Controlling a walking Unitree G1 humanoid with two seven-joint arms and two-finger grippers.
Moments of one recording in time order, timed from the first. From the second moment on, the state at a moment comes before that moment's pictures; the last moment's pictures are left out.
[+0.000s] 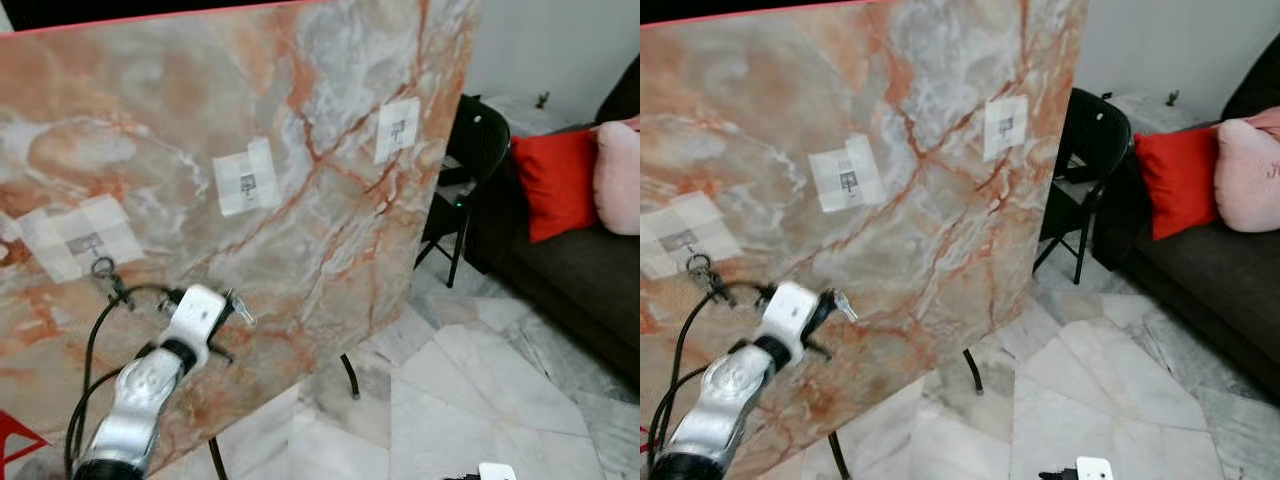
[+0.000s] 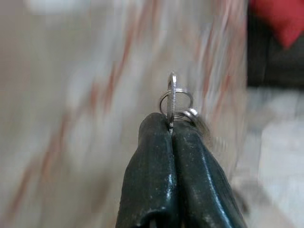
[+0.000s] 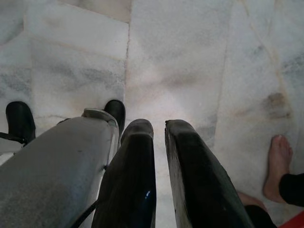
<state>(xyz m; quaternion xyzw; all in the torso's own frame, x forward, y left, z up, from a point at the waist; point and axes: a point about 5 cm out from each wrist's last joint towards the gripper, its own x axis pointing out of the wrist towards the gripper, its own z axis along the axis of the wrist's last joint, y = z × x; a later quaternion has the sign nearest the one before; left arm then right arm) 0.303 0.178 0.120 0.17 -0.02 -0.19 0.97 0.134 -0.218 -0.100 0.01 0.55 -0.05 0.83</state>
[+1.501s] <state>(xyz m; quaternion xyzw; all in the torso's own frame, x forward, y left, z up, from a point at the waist) 0.351 0.153 0.196 0.06 -0.09 -0.08 0.99 0.140 -0.213 -0.099 0.00 0.55 -0.04 0.83</state>
